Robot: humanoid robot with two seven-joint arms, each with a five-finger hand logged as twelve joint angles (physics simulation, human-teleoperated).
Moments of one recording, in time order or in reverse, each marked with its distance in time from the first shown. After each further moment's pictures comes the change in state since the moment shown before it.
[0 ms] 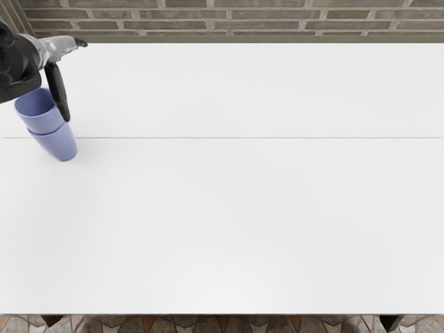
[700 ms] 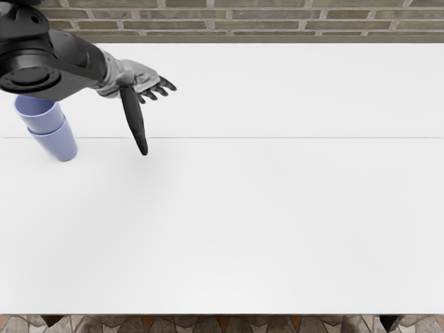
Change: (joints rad) left arm -0.047 -0.060 -0.206 -0.031 -0.342 -0.391 0.001; right arm 0.000 0.000 0.000 0.000 0.000 0.000 0.000
